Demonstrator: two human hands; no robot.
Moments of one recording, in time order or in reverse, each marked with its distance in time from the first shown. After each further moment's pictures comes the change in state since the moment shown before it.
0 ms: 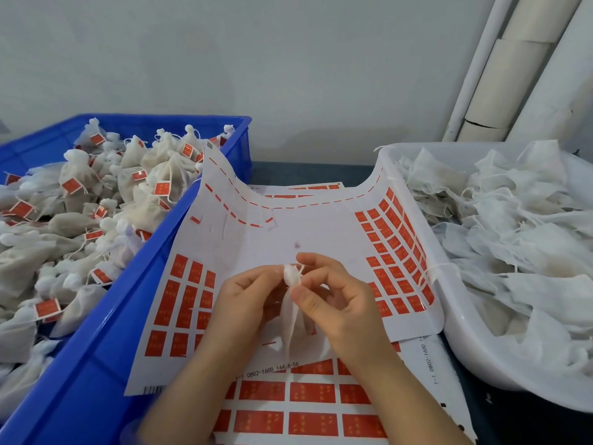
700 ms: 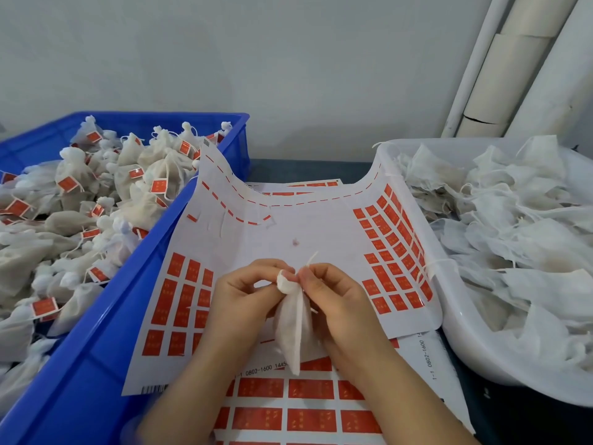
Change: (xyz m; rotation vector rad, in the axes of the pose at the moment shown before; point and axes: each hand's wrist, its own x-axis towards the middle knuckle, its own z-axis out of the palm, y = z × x) left_hand -0.002 0.000 0.001 0.058 -0.012 0.203; right_hand 0.003 0.006 0.004 0.227 0.005 0.307
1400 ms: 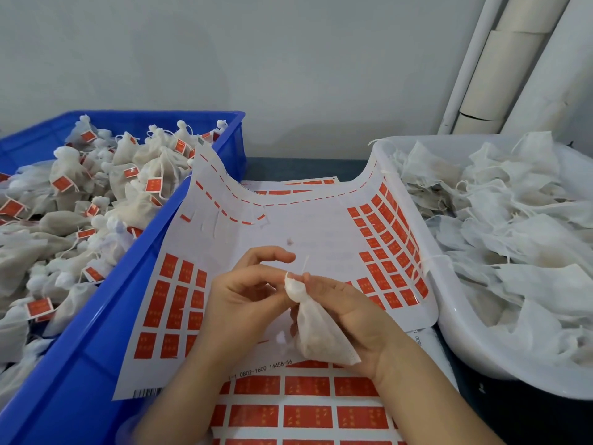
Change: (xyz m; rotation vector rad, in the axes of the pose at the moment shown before) left_hand -0.003 0.001 -0.001 0.112 -0.123 0.240; right_hand 0.003 -0.009 -0.021 0.389 -0.387 0.284
